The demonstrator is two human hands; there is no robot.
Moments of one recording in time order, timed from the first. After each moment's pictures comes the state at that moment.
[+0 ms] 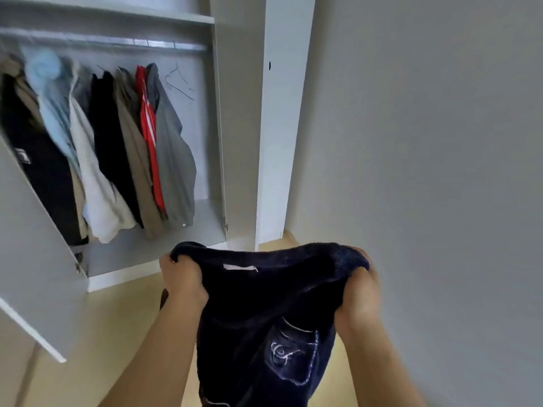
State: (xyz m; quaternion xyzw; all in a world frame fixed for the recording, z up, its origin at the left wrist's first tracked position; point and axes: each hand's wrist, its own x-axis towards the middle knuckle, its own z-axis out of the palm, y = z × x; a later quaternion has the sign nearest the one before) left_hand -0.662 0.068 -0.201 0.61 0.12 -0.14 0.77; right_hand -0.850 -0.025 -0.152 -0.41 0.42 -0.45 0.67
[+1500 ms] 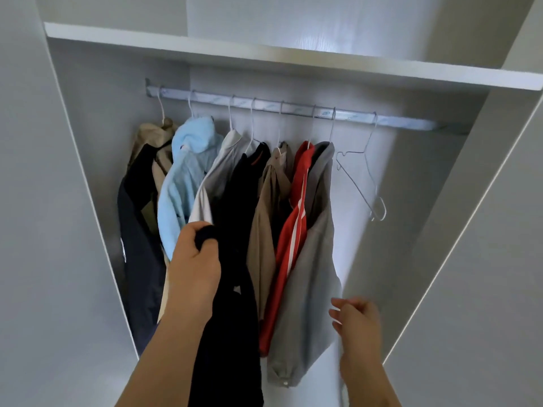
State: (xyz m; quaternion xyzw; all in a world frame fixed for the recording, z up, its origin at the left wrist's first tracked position) left_hand -0.038 -0.031 -0.104 0.71 0.06 0.14 0.69; right_hand -0.092 -0.223 -0.190 -0.62 0.35 -0.24 0.66
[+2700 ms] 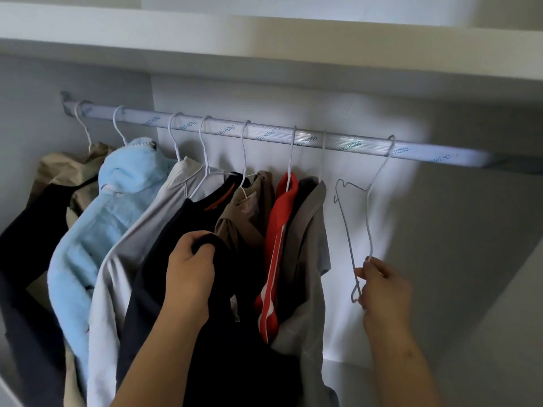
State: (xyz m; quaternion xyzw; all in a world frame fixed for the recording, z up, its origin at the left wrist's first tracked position) left_hand 0.182 -0.178 -0.093 0.65 0.10 0.12 0.74; right_hand 0.151 -0.405 -0.117 -0.61 0.30 -0.30 0.67
